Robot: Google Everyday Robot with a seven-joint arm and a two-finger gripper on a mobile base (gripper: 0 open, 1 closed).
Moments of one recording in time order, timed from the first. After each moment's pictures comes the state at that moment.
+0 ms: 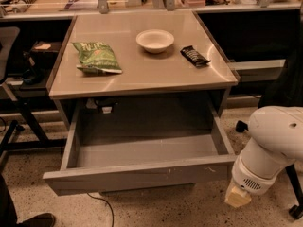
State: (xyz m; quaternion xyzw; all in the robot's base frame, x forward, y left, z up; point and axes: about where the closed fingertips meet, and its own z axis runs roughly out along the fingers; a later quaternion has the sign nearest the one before) arm 0.337 -0.225 0.659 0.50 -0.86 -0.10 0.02
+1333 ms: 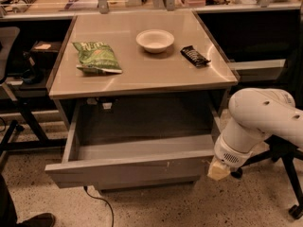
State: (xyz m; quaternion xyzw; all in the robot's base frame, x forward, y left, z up) arm 0.413 -0.194 0.652 0.52 -0.85 -0.10 -0.01
